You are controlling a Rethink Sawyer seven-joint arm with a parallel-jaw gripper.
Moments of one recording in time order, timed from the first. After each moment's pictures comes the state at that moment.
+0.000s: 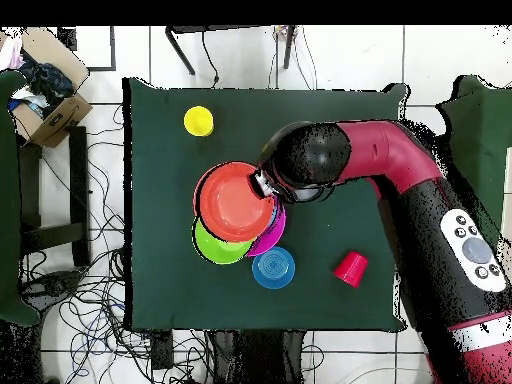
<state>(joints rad) -0.84 -0.70 0.88 1.58 -0.46 1.16 1.39</state>
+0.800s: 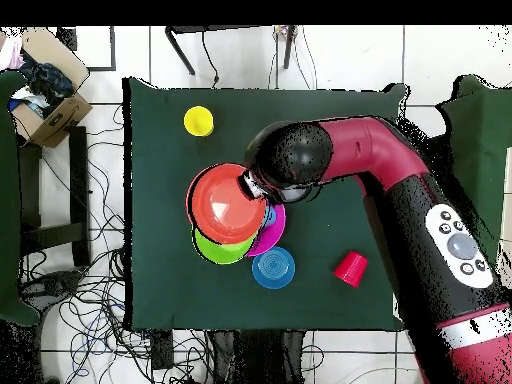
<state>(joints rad) -0.80 -0.71 0.88 1.59 -0.47 1.16 1.39</state>
